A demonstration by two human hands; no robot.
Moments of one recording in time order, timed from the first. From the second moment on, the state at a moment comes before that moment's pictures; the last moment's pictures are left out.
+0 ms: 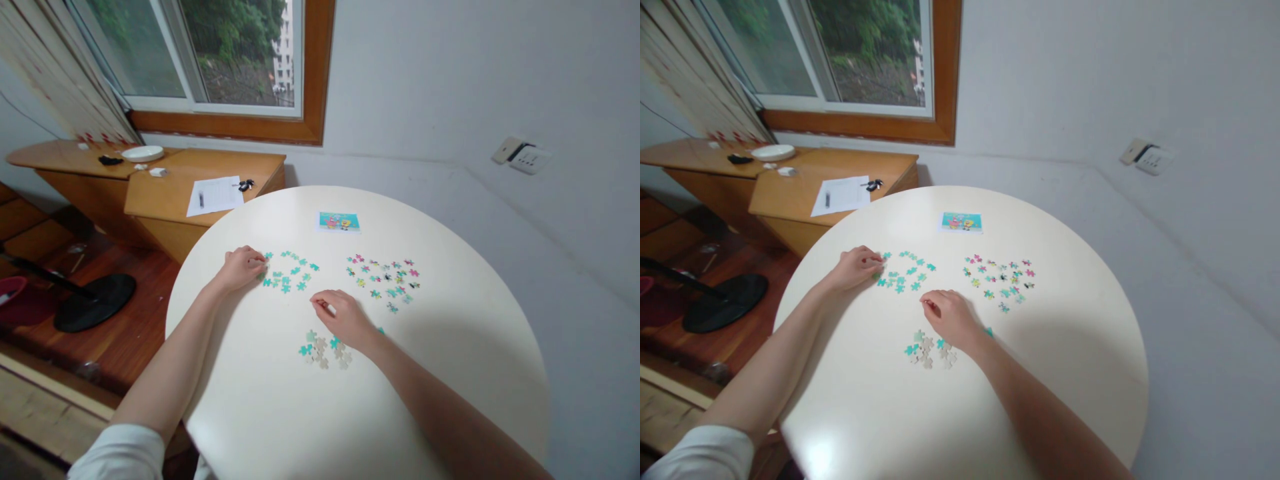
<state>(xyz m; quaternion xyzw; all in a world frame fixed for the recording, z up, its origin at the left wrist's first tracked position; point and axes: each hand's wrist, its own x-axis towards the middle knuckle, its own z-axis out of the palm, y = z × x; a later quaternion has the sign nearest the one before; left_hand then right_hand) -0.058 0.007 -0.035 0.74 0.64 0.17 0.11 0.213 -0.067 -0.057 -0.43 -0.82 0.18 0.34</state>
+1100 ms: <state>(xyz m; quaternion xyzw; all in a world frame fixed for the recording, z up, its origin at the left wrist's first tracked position) -0.044 -0.007 -0.020 0.80 0.56 0.12 0.20 0.214 -0.066 -0.057 -0.42 -0.82 0.19 0.34</state>
